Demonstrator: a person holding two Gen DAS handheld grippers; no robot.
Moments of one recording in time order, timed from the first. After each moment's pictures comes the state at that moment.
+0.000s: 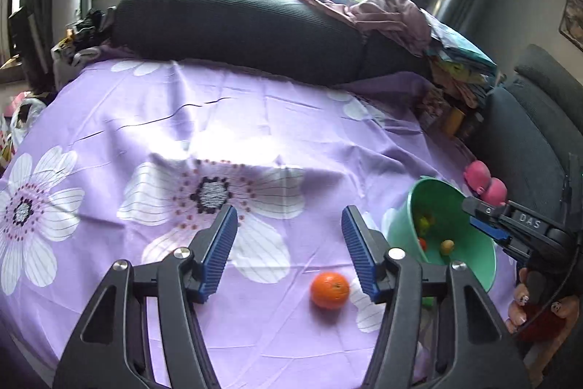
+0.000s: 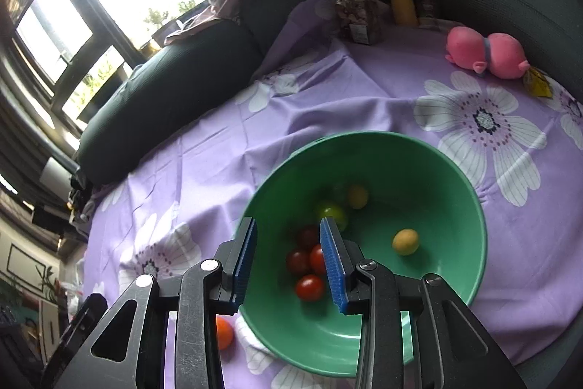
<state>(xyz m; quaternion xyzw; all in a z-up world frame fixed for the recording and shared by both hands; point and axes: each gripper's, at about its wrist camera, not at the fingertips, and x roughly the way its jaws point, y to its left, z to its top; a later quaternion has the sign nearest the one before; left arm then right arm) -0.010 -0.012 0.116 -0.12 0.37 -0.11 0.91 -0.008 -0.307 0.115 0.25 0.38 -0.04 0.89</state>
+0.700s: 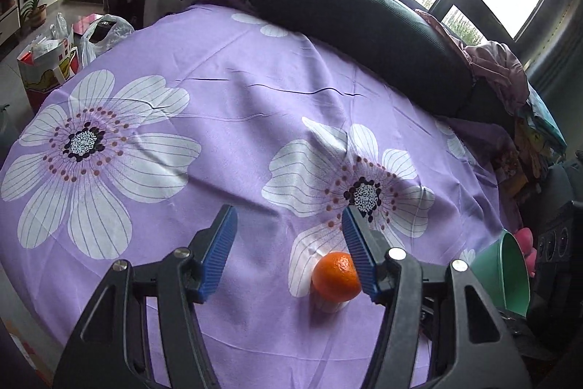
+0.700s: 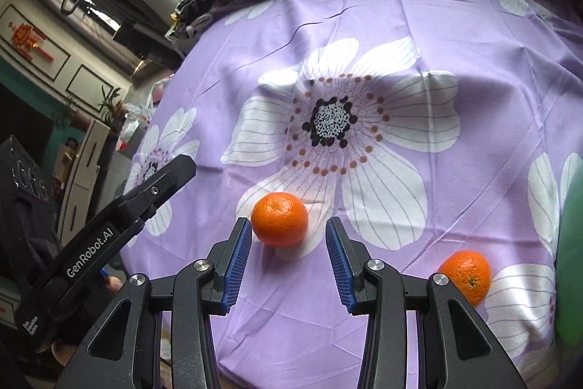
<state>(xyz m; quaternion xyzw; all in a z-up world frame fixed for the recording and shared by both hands) 0.002 0.108 0.070 -0.22 0.40 0.02 0.89 0.038 -0.082 0.054 0.10 0.54 0.24 0.80</state>
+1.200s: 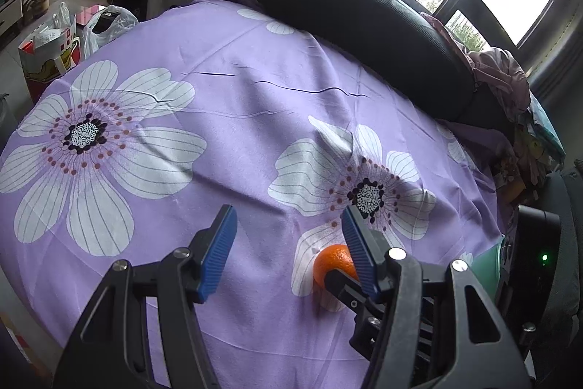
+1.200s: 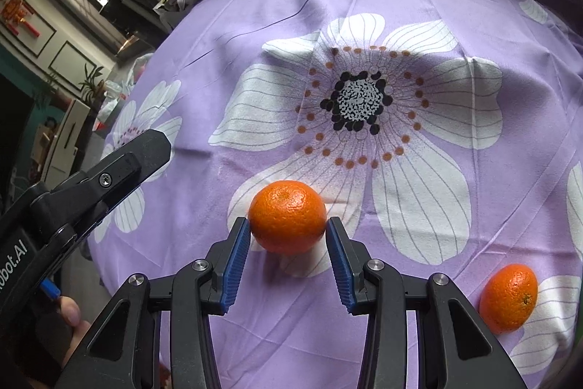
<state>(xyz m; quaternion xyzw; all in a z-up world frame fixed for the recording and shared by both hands) 0.003 0.115 0.067 -0.23 0.41 0.02 0.88 0.047 -0.046 0.030 0.06 0.54 0.21 0.81</state>
